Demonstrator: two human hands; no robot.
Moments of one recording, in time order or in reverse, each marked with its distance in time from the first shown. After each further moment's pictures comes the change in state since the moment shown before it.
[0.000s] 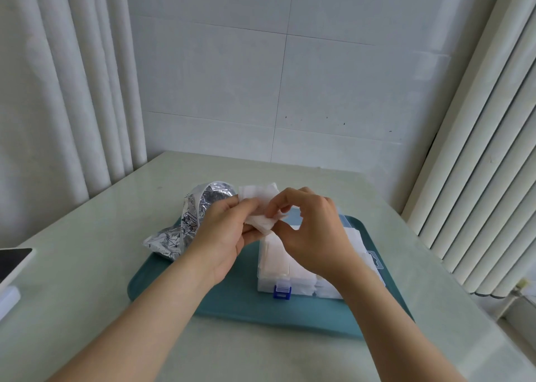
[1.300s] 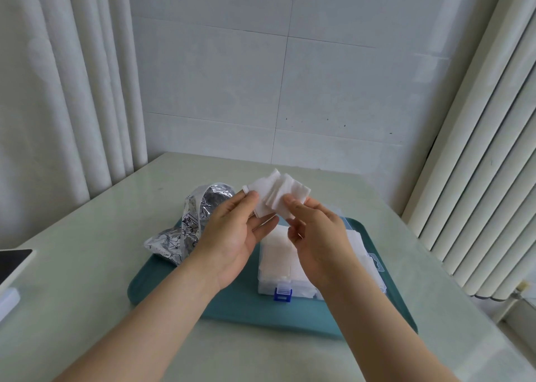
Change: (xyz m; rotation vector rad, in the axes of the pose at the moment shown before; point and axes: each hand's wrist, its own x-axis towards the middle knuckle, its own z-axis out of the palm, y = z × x) left_hand 0.003 -0.007 0.005 -0.250 -0.064 0.011; right_hand 0.000 0.005 0.019 1.116 0.251 0.788
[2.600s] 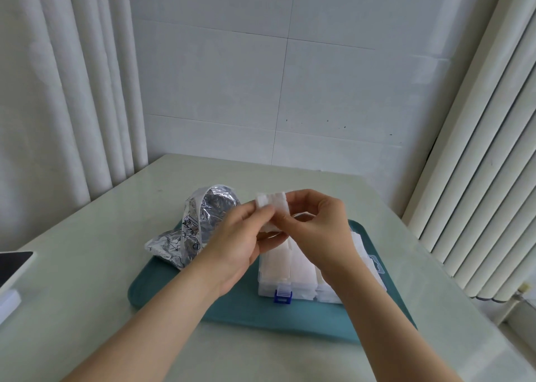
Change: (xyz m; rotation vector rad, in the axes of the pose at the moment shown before) left_hand -0.008 0.000 0.007 0.263 -0.139 -0.029; right_hand -0.013 -0.021 0.001 -0.588 -0.087 -0.366
